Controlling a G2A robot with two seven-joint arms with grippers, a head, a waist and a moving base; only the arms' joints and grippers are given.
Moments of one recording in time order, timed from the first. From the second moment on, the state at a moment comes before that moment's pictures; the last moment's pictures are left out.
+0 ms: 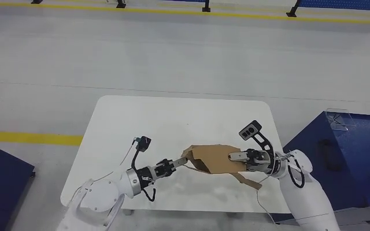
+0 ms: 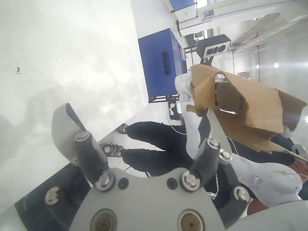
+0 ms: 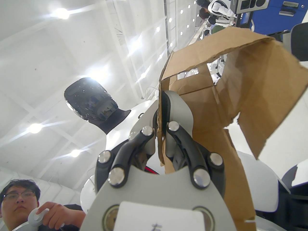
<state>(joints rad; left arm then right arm) 1.30 -1.17 -1.22 -1.90 0.04 0.12 -0.74 -1.16 -1.08 1.40 -1.48 0.93 0.01 1.47</state>
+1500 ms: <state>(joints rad) 1.43 -1.14 -1.24 -2.14 0.31 0.11 -0.73 -1.15 -1.06 1.31 -1.48 0.67 -0.16 1.46</state>
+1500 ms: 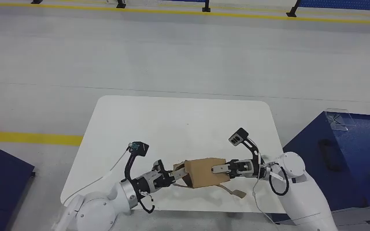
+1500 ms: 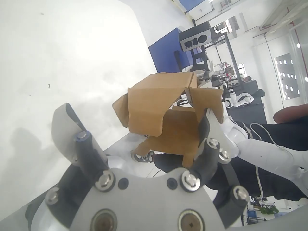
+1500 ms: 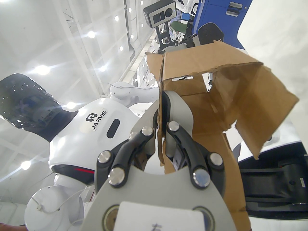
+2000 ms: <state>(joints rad) 1.48 -1.13 -1.32 -2.18 0.18 0.02 -0.62 -1.09 -1.07 1.31 -1.36 0.94 -0.02 1.47</state>
